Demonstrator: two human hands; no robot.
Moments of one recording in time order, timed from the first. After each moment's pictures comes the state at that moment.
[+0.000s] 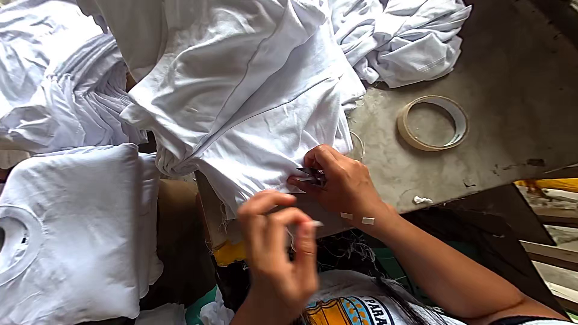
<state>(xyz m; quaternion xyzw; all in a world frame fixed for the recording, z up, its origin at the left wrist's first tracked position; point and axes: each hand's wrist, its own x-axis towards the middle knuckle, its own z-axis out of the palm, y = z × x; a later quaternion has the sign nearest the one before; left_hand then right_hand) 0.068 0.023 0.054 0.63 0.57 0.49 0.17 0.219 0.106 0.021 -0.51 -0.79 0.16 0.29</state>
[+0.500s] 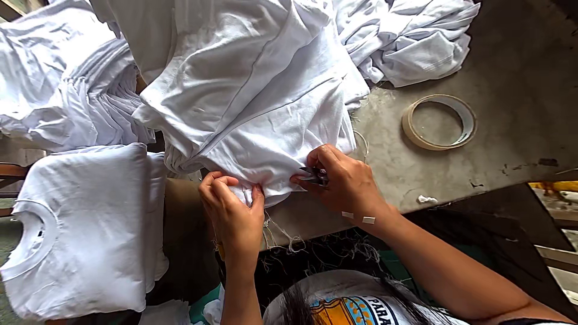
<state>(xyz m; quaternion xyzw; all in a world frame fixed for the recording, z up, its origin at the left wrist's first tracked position) 0.034 0.055 0.020 0.54 0.77 0.34 0.07 0.219 0.103 0.019 -0.52 -0.79 0.14 0.28</state>
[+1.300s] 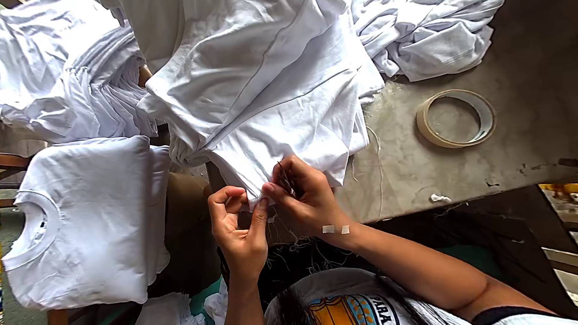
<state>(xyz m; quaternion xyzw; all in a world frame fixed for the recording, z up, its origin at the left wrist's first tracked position) 0.033 0.030 0.026 0.46 0.53 0.65 0.30 0.154 0.086 0.021 -0.35 -0.64 0.48 0.47</state>
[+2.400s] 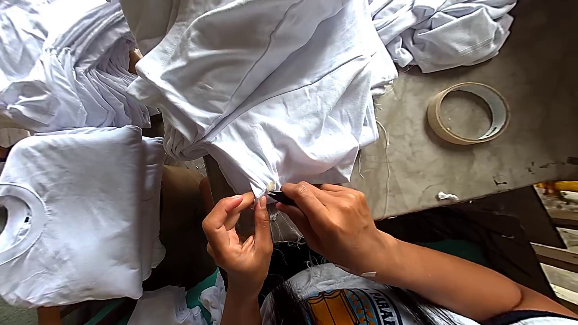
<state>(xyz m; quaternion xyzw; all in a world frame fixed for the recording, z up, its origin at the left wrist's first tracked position) 0.032 0.024 0.025 0.53 0.56 0.62 0.12 0.170 0.065 0.041 -0.39 -0.85 0.07 0.33</state>
